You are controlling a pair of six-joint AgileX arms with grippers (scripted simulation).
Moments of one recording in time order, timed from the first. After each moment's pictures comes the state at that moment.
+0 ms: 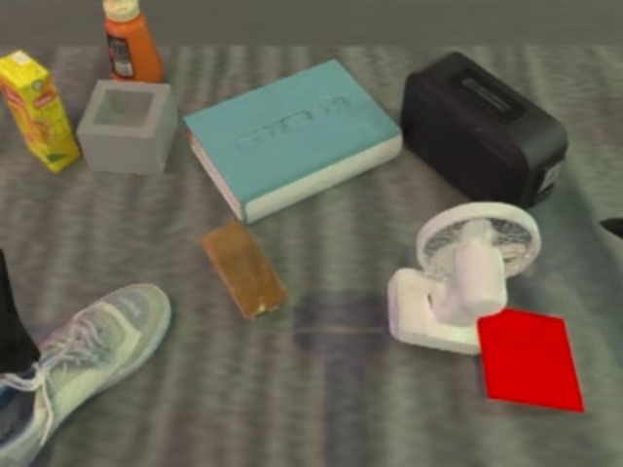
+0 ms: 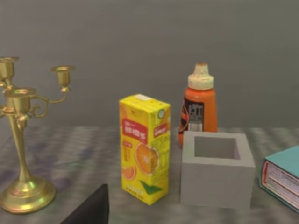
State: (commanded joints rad) left arm 0.00 0.00 0.00 0.00 0.00 0.00; right arm 0.18 1.18 1.06 -0.79 -0.19 -0.78
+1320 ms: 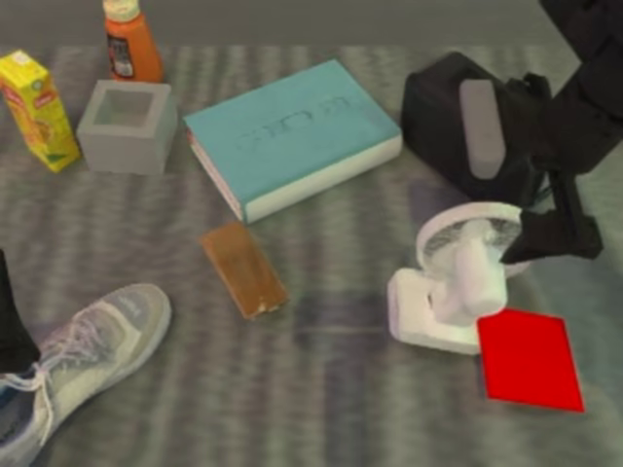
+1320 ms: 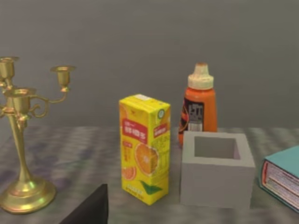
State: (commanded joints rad) left arm 0.00 0.00 0.00 0.00 0.00 0.00; right arm 0.32 1.87 1.54 -1.13 -0.29 -1.20
